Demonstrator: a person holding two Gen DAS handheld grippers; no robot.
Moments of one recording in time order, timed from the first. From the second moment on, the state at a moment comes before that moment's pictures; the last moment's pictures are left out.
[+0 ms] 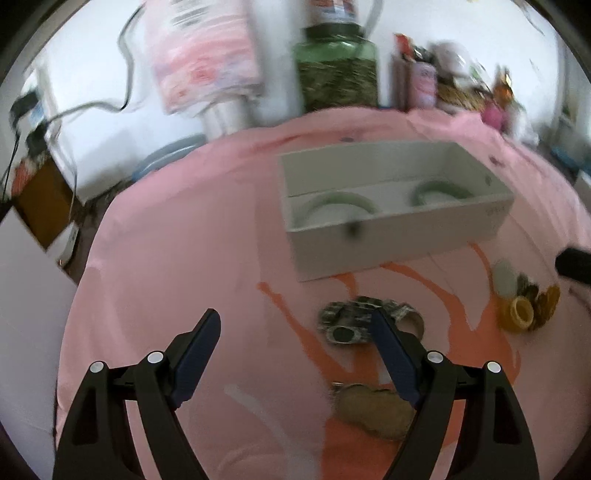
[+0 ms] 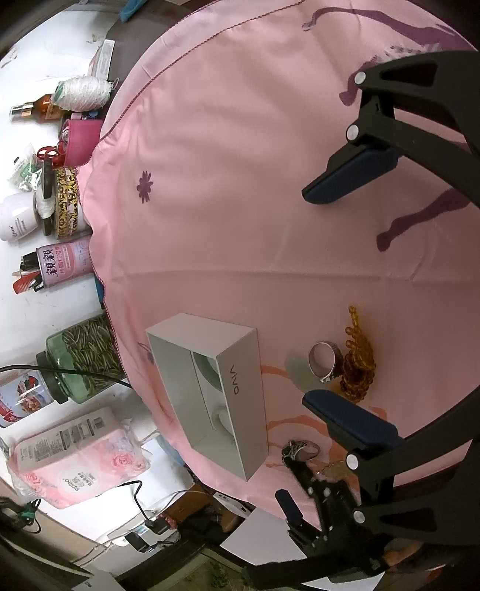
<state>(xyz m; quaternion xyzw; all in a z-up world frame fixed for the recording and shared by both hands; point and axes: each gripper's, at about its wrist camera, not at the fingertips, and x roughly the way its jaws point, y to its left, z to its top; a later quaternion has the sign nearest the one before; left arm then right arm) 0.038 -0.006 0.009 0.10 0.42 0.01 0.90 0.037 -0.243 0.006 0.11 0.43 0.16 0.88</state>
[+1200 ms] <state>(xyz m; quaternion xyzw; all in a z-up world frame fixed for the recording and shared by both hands) 0.028 0.006 0.017 0.12 0.40 0.02 0.91 0.034 -0.242 0.010 0.11 0.43 0.17 0.88</state>
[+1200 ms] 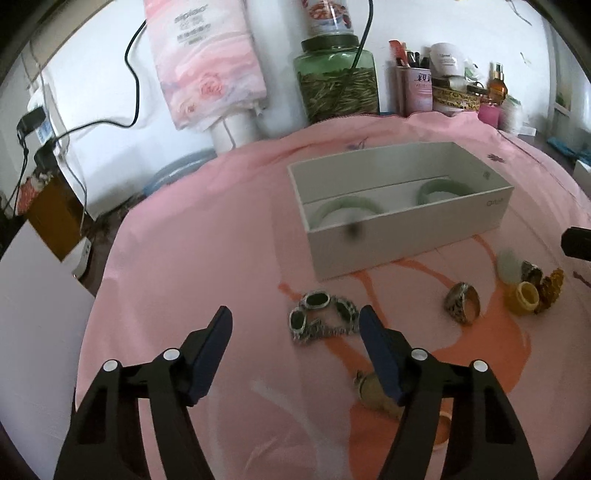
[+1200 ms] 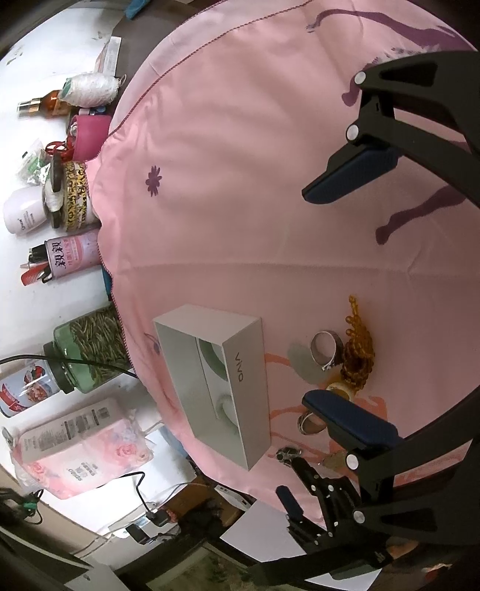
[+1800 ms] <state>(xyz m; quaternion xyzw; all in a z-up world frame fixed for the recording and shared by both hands) 0.027 0.013 0.012 0.05 0.43 -0.07 0.90 0.027 -0.234 0.016 0.08 0.40 0.17 0.90</state>
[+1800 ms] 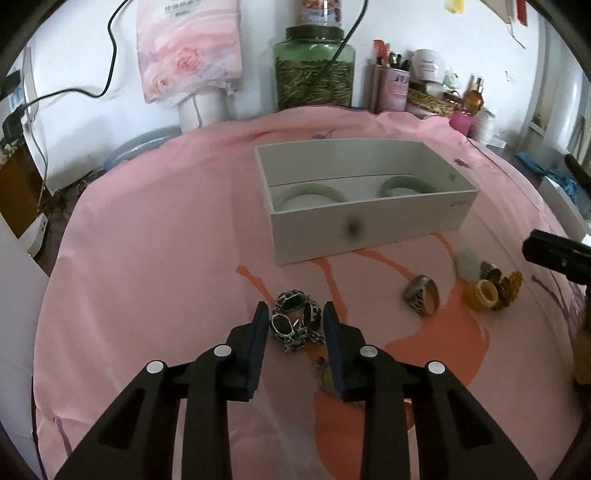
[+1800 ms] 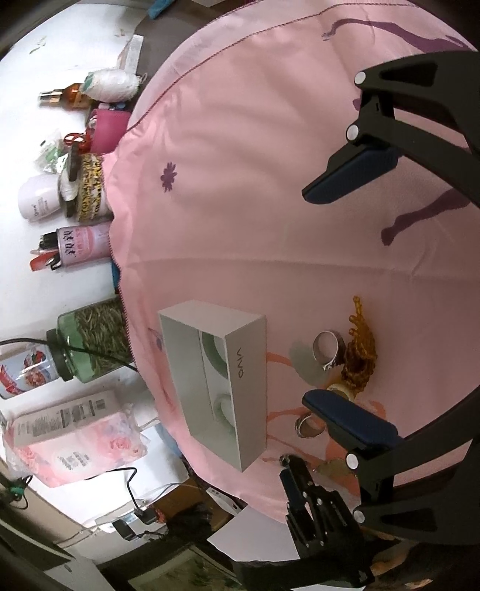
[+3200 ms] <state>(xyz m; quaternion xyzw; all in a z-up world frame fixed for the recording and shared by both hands) 0.021 0.017 0.027 0.03 0.40 -0.07 0.91 -0.010 -0.167 0.007 -0.09 0.42 0.30 0.85</state>
